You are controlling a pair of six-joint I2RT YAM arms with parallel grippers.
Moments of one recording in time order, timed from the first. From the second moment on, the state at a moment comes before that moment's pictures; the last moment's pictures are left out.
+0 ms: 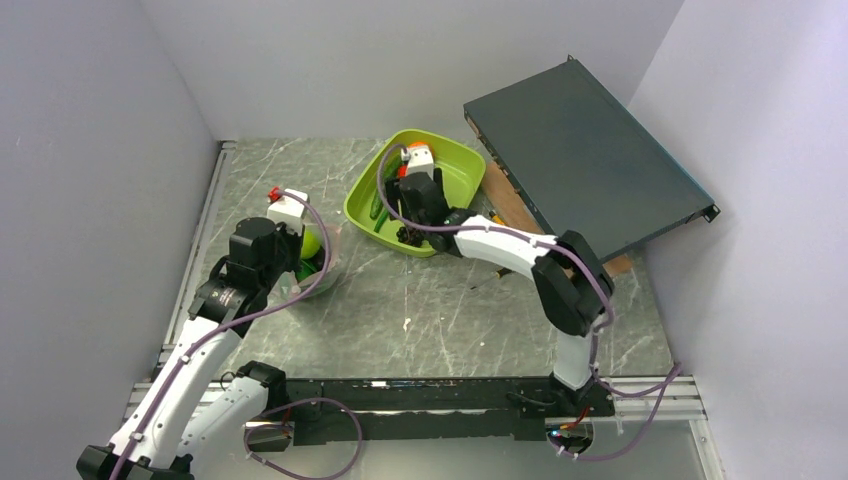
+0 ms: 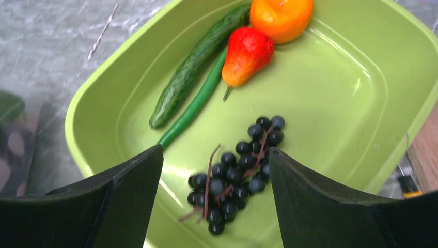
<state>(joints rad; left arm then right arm) -0.33 0.77 0.80 -0.48 -0.17 0.08 0.80 1.83 1.28 0.12 0.46 0.25</state>
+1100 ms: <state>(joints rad) -0.33 0.79 0.80 -0.47 -0.17 0.08 0.55 2.67 2.34 -0.10 0.47 0.13</state>
